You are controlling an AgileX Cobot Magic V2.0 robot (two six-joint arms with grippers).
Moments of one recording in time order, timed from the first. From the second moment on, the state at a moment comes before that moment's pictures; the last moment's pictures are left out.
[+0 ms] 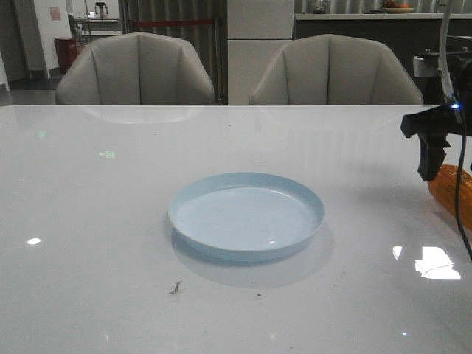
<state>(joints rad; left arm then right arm) -0.01 0.92 -0.61 -0.24 0.21 0.34 0.01 1.89 -1.26 -0.10 0.59 0.12</state>
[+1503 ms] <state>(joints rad) -0.01 0.92 -0.60 -0.24 0.21 0.34 0.37 1.97 -1.71 -0.10 0.74 0.09</state>
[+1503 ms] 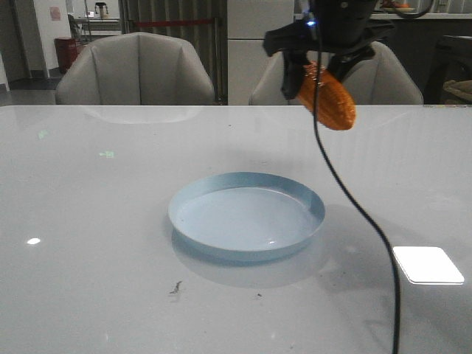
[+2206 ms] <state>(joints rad) -0.01 0.92 -0.60 -0.24 0.21 0.34 0.54 2.19 -1.71 -0.10 0.78 0.09</state>
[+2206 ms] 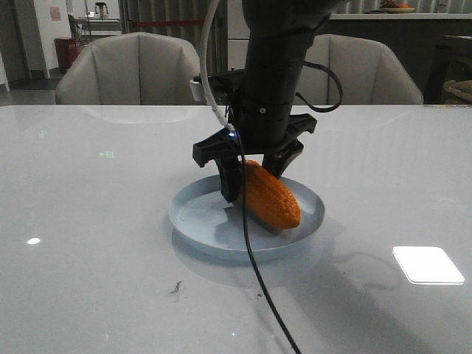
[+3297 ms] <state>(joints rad) -0.01 0.92 -0.60 -0.24 0.21 0.34 0.54 2.20 -1.91 -0.08 1.02 0.09</state>
